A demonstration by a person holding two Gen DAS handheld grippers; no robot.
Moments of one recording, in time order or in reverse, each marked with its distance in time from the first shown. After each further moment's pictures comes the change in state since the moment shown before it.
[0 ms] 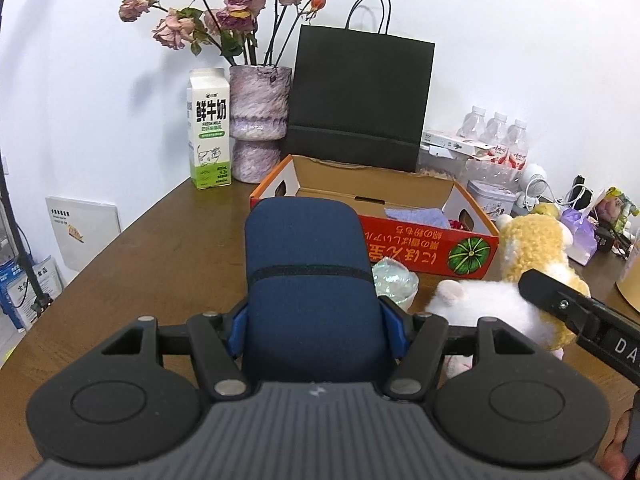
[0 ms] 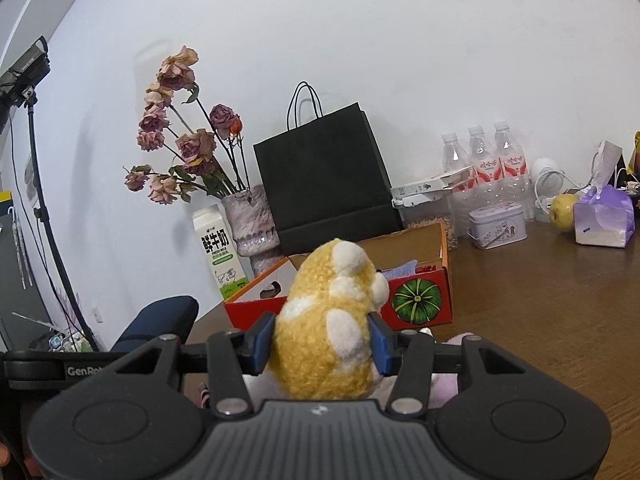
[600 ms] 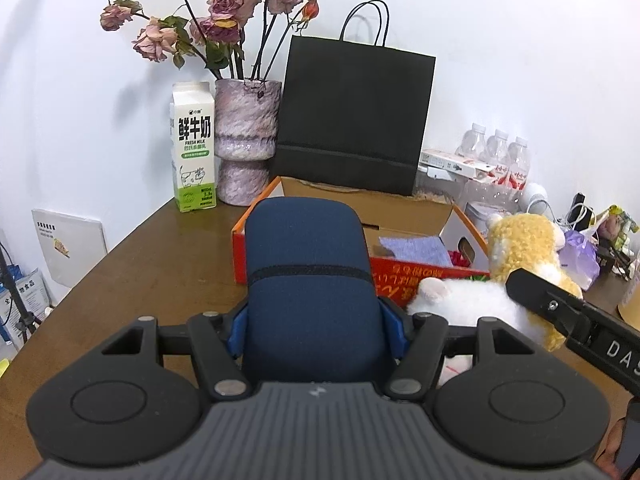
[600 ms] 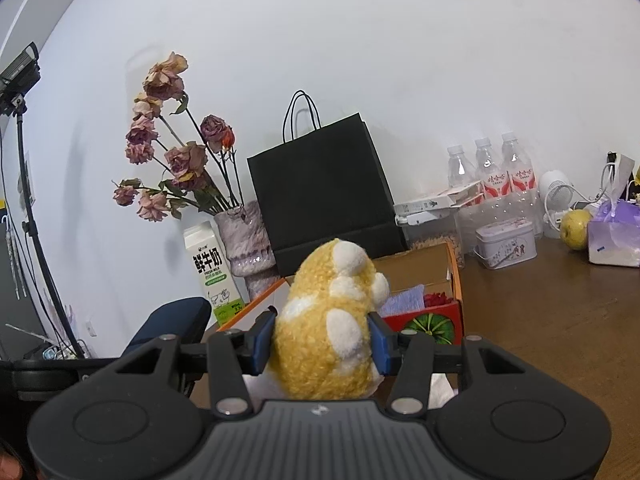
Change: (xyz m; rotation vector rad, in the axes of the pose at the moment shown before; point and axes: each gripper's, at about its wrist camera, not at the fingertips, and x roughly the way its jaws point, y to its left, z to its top) left arm 0.035 -0.005 0.032 -0.008 -0.033 -0.024; right arm 0.040 0.004 0.026 0.005 -0.028 -0.014
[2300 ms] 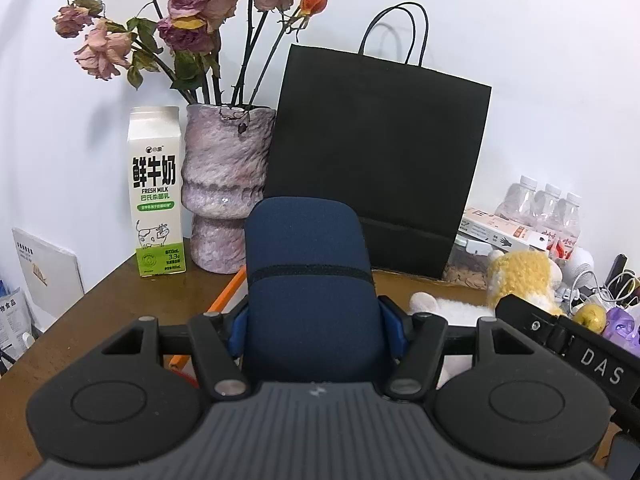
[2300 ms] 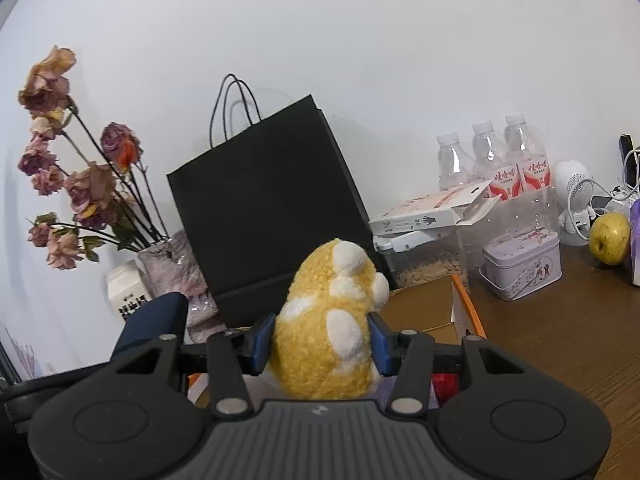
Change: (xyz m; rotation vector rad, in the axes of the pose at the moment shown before) left arm 0.141 -0.011 0.085 -0.059 -0.070 0.031; right arm 0.160 -0.028 0.056 0.096 0.015 -0.116
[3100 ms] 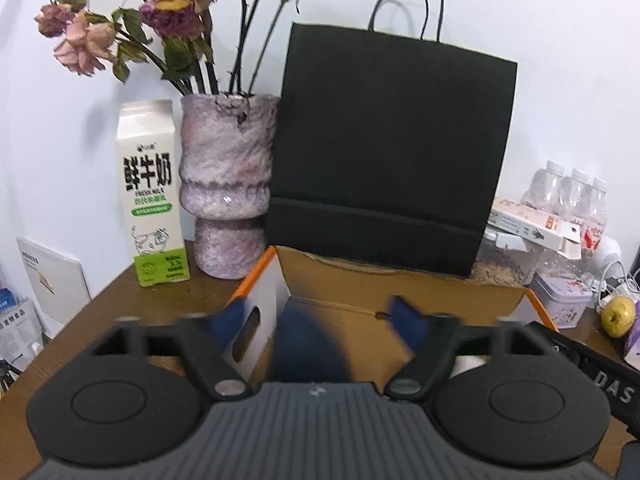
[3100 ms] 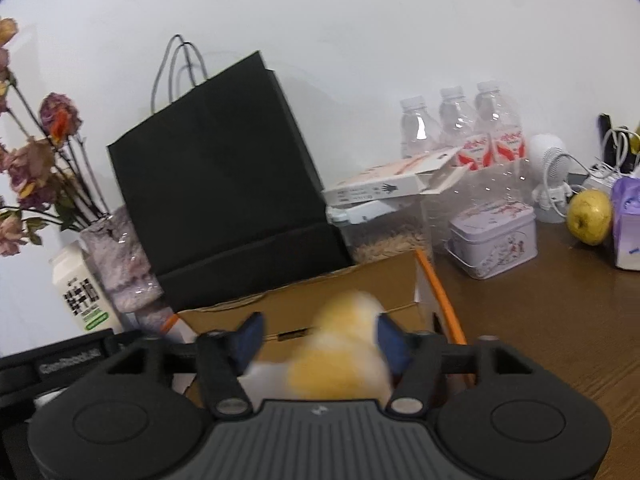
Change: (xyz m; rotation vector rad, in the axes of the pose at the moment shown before) left arm 0.037 0.002 0.007 0.035 0.013 0.051; right arm 0.033 -0.016 -0.004 0.020 0.074 -0.129
